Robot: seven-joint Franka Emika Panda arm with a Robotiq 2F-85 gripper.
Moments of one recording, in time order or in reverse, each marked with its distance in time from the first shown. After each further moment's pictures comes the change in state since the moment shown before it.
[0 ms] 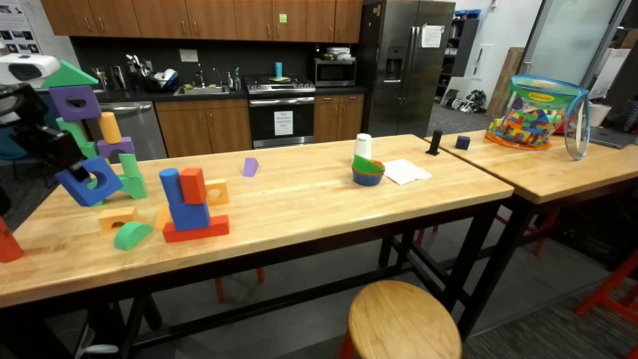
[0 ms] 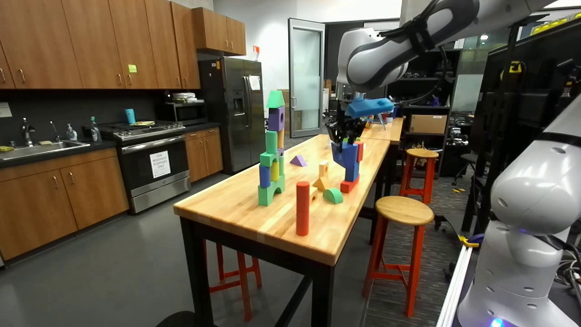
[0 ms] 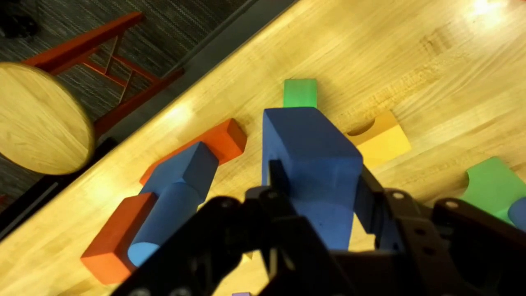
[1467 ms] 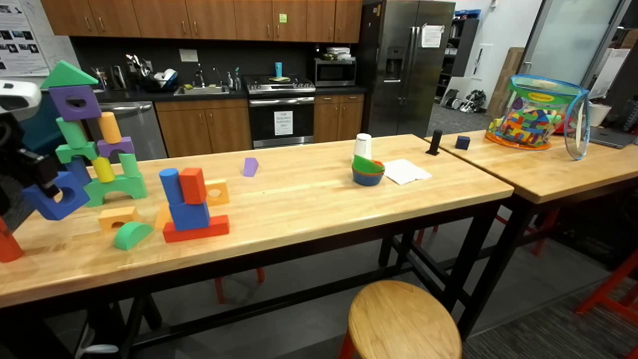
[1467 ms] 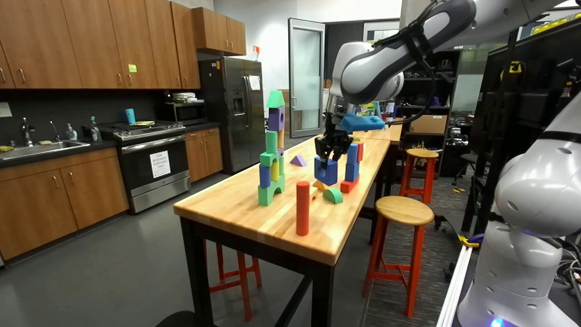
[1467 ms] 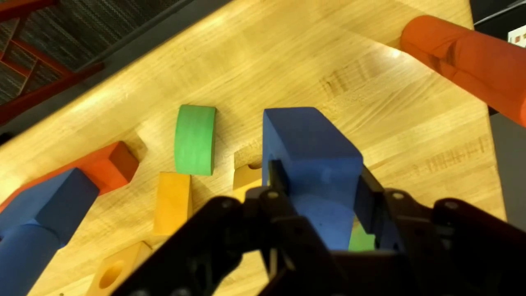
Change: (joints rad) arm 0.095 0.011 0.011 -0.101 0.192 0.145 -0.139
